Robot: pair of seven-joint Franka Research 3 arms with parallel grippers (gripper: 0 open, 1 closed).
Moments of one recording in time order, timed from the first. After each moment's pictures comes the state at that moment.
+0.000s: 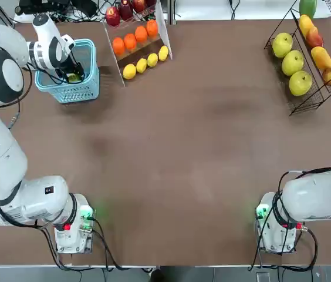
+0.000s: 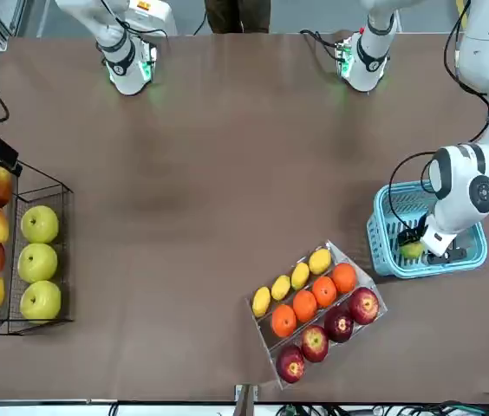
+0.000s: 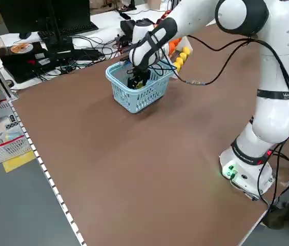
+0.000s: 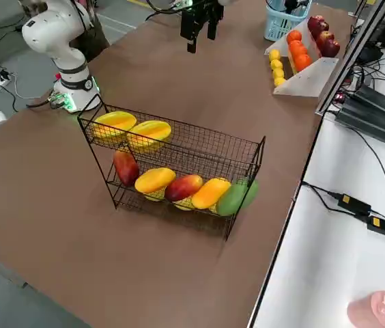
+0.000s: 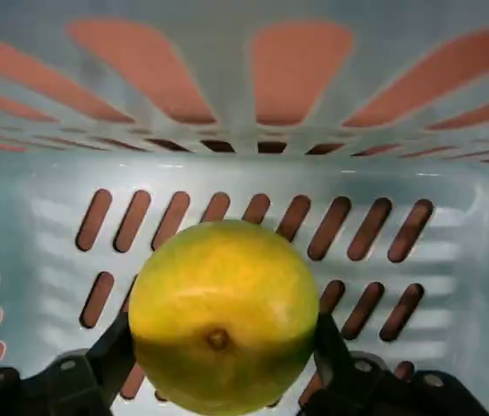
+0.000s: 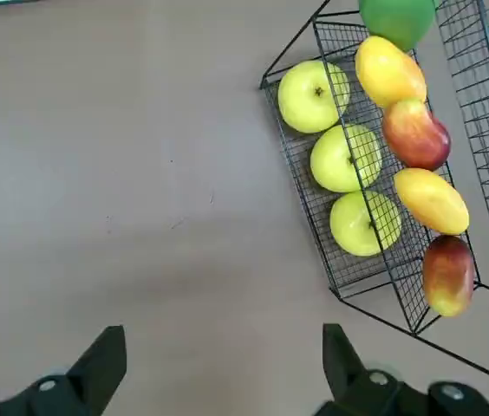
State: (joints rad) left arm 0.19 0.48 -0.07 -2.02 0.09 2.51 -0.07; right arm 0.01 0.05 -0.05 -1.48 -0.03 1.56 0.09
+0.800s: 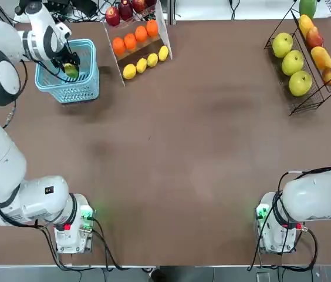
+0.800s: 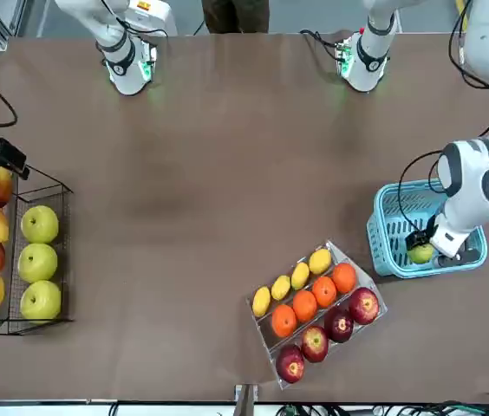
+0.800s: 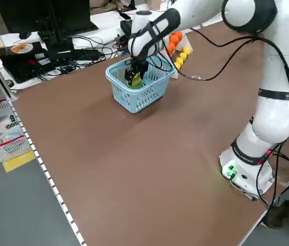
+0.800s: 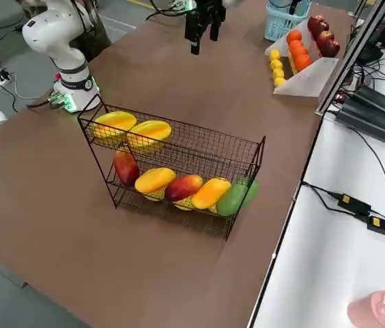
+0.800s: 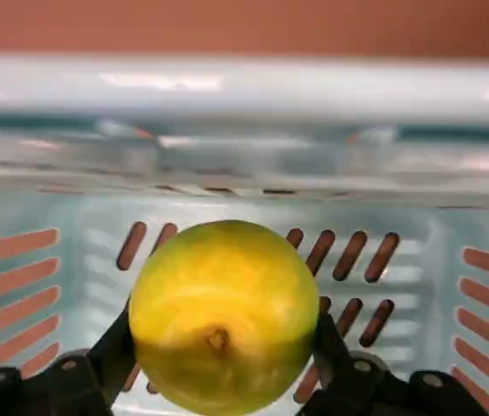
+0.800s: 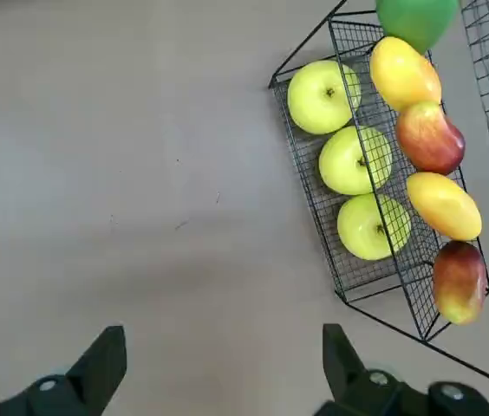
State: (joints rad) left arm 0.18 0.39 -0.07 -1.99 0.09 2.46 -0.09; right arm 0.02 0.07 -0.05 -1.48 -0.03 1.58 0.09
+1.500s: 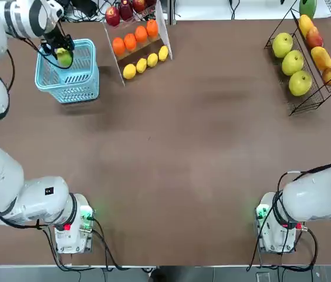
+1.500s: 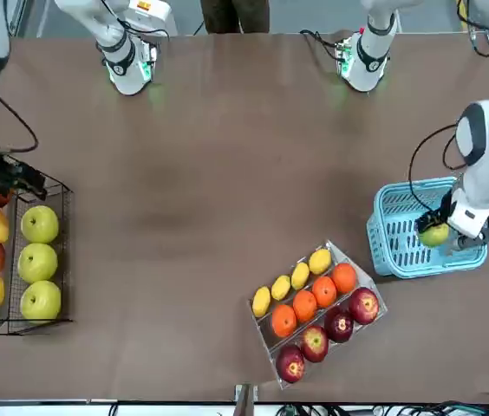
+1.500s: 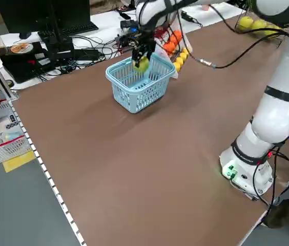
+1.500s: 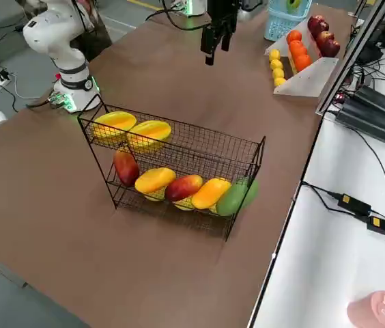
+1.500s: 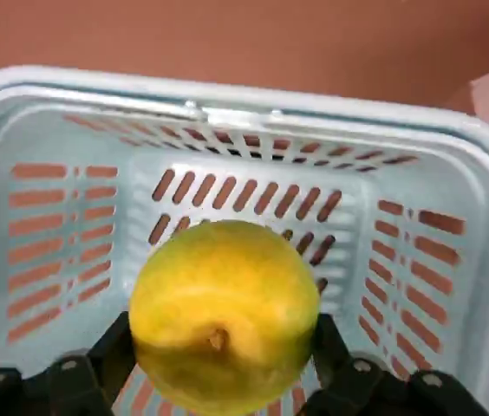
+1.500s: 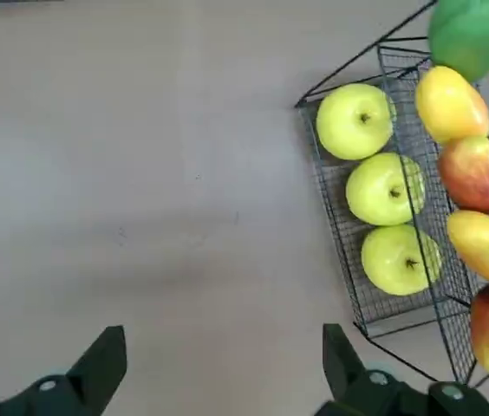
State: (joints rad) left arm 0.16 0.15 -0.10 -1.98 0.09 2.17 -0.21; right arm 0.07 0.14 -0.04 -1.49 -0.02 1.69 0.08
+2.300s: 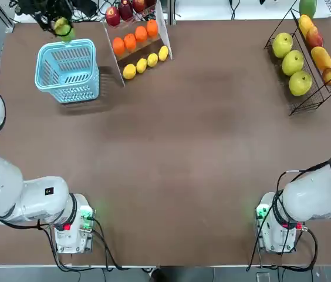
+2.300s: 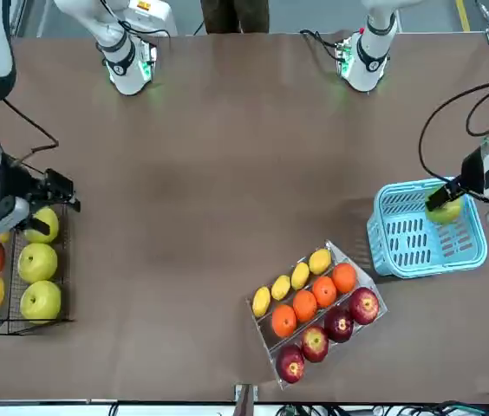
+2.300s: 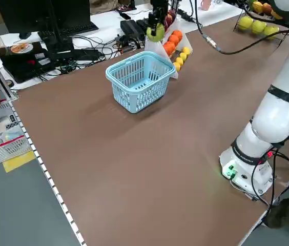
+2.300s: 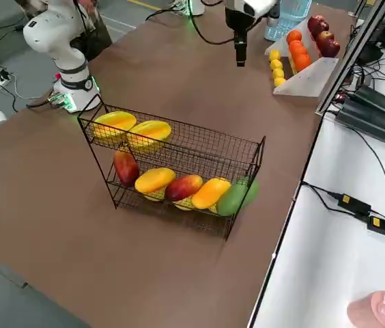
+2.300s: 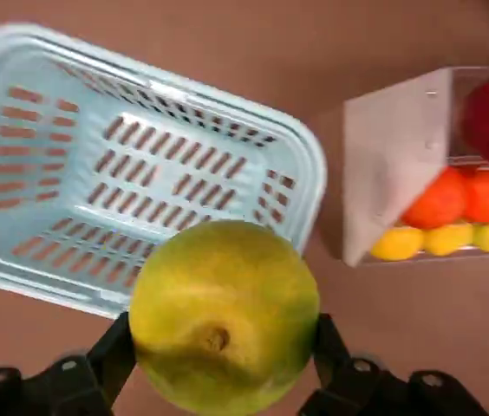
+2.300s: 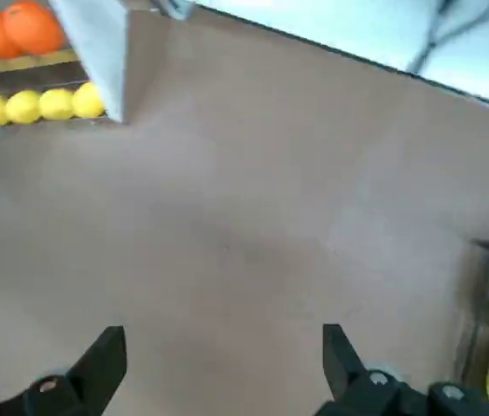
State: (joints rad) left arm 0.16 0.10 -0.17 -1.73 -0.15 1.84 -0.43; right arm 0.06 0.22 -0.04 -1.49 0.36 1.79 -0.57
